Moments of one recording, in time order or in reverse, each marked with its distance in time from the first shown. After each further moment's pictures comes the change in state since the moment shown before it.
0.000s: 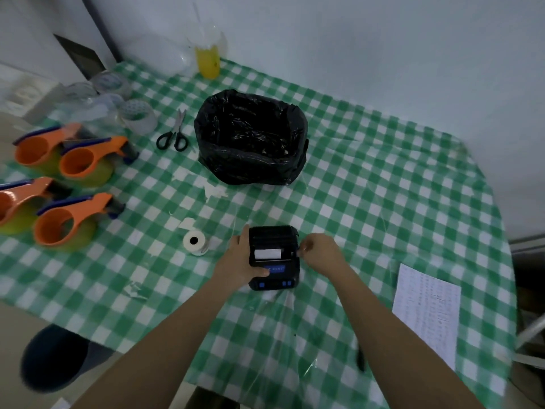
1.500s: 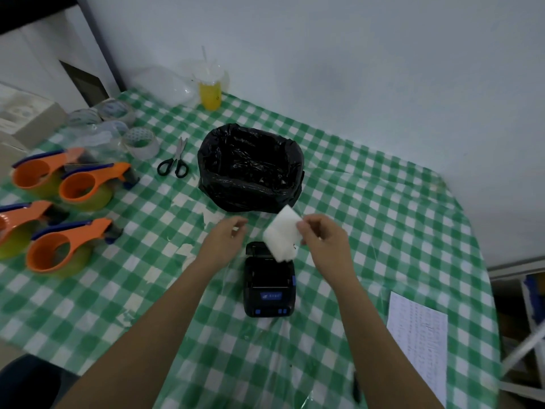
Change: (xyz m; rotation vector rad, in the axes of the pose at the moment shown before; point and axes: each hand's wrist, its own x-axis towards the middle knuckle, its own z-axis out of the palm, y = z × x) left_hand 0.027 0.034 -0.081 -0.201 0.277 0.136; right_hand -0.052 -0.080 -0.060 0.581 0.351 -0.349
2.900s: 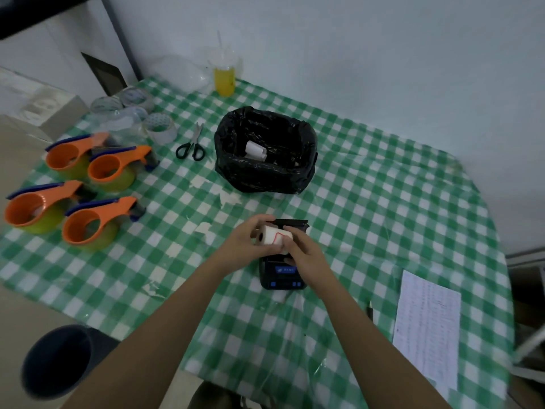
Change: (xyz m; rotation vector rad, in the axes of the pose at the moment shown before) left_hand -0.063 -0.001 -0.003 -0.225 -0.250 0.098; right_hand -0.051 0.044 0.049 0.181 -0.285 0.262
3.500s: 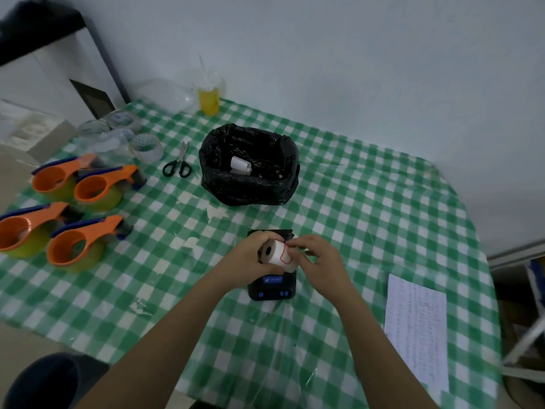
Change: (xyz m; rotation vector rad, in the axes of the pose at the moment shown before) left_hand -0.003 0.025 0.026 0.191 -0.101 0.123; right_hand -0.024 -0.017 -0.047 -0.434 0.145 -0.355
